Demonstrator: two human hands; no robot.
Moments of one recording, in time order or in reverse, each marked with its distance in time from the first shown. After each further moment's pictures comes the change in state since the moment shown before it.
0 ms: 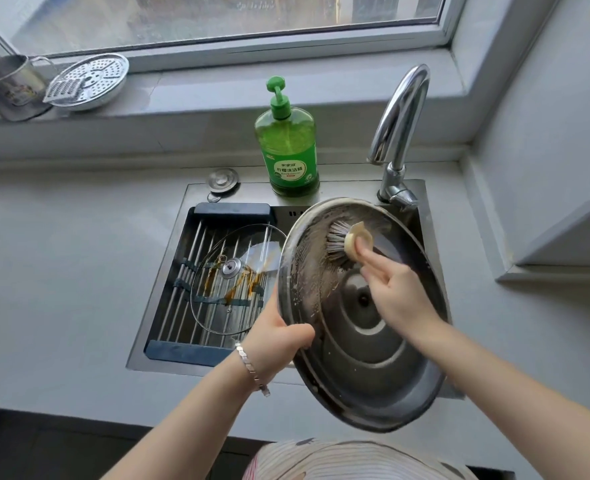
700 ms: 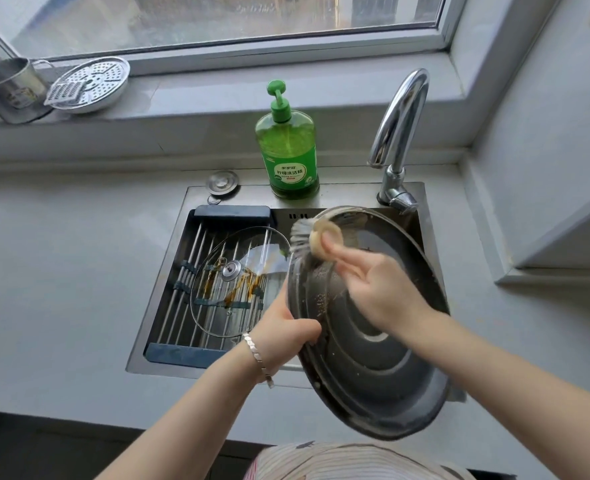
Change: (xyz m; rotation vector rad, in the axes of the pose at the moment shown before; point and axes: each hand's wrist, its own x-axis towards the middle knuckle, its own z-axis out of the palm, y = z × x) left_hand 0.011 0.006 0.003 -0.033 -0.026 -0.067; right_hand -0.003 -0.043 0.001 -0.056 -0.117 -0.199
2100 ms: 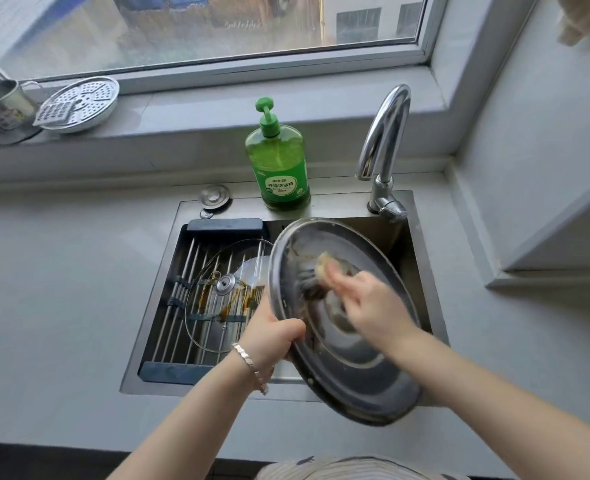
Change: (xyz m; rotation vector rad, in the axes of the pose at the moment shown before) left_hand 0.010 0.001 -0.005 -0.054 0.198 -0.105; right_hand -0.002 0.031 0.015 -0.245 0.014 0.088
